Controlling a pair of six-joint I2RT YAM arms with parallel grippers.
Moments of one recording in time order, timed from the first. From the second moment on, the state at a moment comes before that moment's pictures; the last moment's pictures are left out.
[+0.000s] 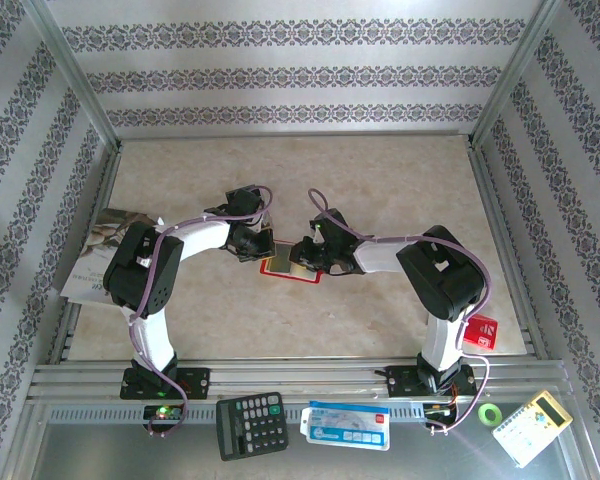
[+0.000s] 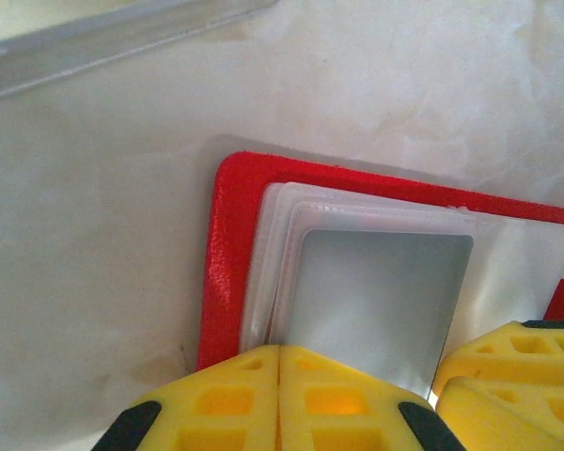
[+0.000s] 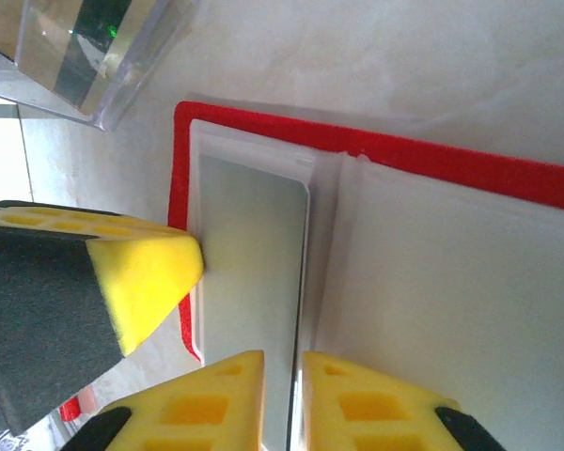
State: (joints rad) left arm -0.41 1.87 1.12 -0.43 0.36 -0.57; right arm 0.61 1.86 0.89 0.14 -0.45 0.96
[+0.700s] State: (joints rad) left arm -0.41 1.87 1.12 -0.43 0.36 -0.57; right arm 0.61 1.87 0.89 0.14 -0.49 0.96
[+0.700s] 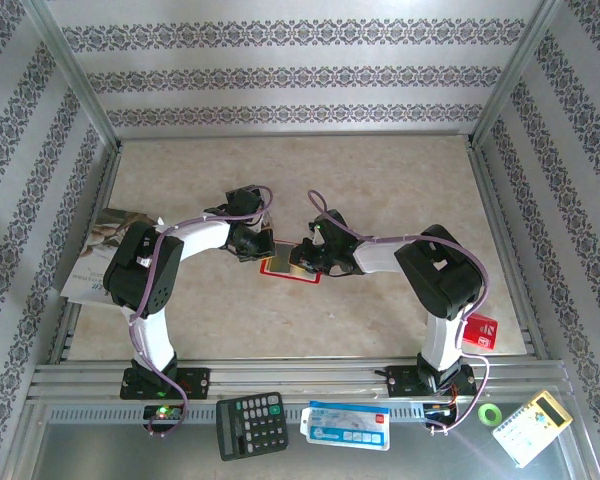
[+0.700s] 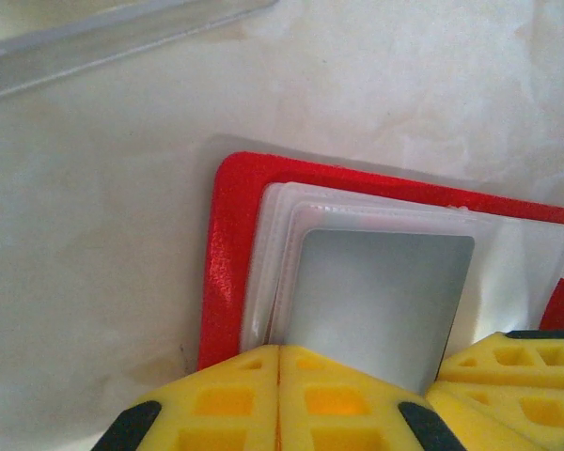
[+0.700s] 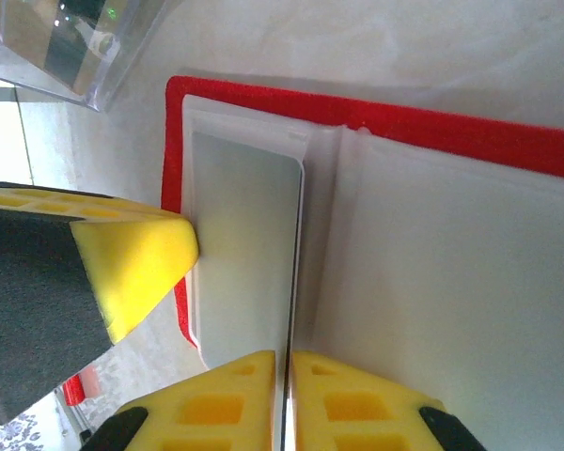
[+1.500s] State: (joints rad) left arm -0.42 1.86 1.12 -0.43 0.34 -0.56; right arm 0.58 1.84 0.83 0.18 -0.50 0.95
